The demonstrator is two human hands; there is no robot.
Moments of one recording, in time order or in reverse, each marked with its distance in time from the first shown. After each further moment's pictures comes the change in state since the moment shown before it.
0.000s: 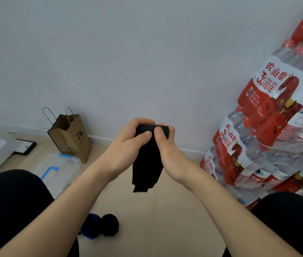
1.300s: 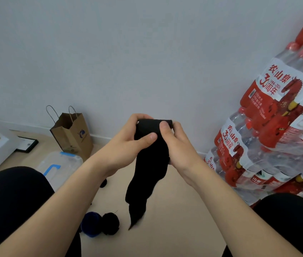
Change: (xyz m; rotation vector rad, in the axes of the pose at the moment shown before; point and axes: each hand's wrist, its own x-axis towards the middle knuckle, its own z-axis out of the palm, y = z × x) left_hand 0.002 0.000 -0.014 0.043 -0.092 0.055; right_hand 0.006 -0.011 0.001 0.162 0.201 0.016
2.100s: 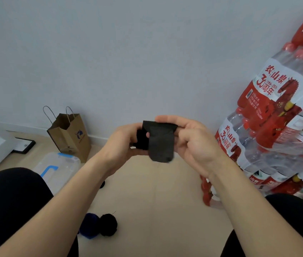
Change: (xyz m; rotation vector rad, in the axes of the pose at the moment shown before) left_hand 0.018 -0.016 -0.001 -0.244 -0.024 -0.095; right_hand 0.004 -0.017 -0.045 0.249 -0.281 -0.028
